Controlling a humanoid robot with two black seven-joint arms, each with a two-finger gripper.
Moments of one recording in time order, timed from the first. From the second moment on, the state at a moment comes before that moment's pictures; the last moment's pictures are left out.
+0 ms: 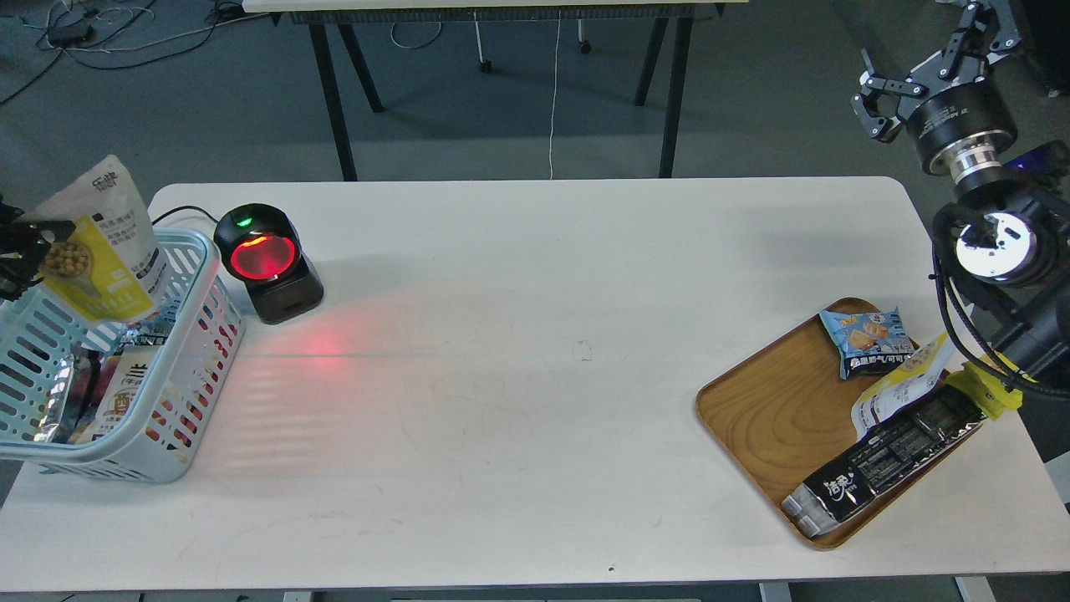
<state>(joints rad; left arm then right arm) -0.96 1.38 -0.35 -1.40 2.14 -0.25 -0.49 0.97 -0.44 0.43 0.55 0.26 0.39 0.49</state>
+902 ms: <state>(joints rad) -1.08 0.72 -0.54 -0.77 0.57 -0.39 -0.49 1.01 -0.47 0.53 0.50 0.27 0.34 0.49</state>
